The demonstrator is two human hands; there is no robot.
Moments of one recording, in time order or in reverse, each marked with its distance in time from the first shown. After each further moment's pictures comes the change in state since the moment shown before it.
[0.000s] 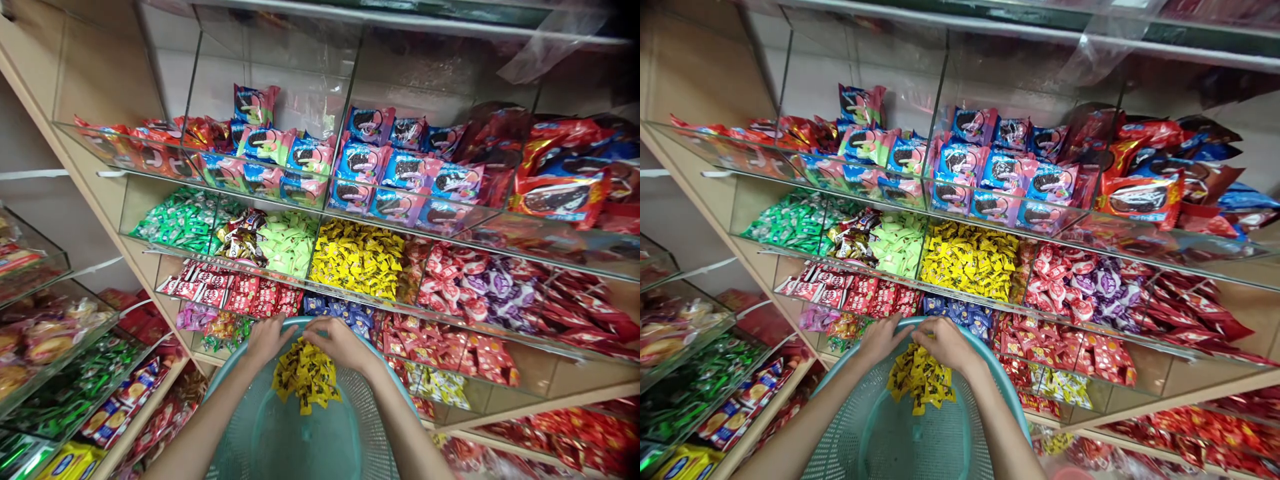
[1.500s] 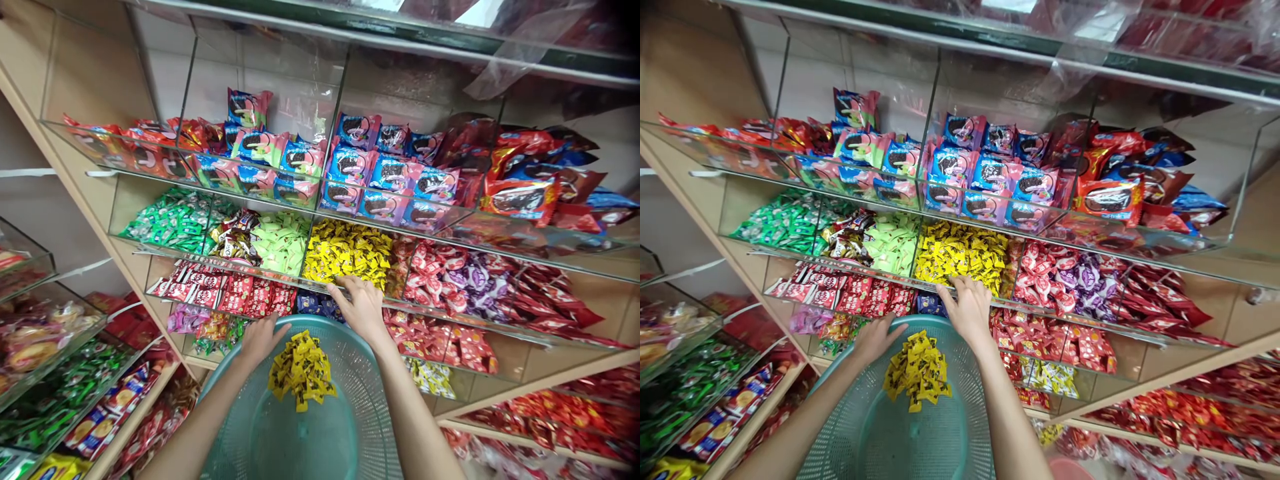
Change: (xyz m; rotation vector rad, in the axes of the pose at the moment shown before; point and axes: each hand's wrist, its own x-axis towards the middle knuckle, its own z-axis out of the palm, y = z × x) left_hand -0.002 -0.003 0.003 -0.017 -0.005 -0.026; right_hand 0.002 -0.009 -0.051 -0.545 0.488 0.350
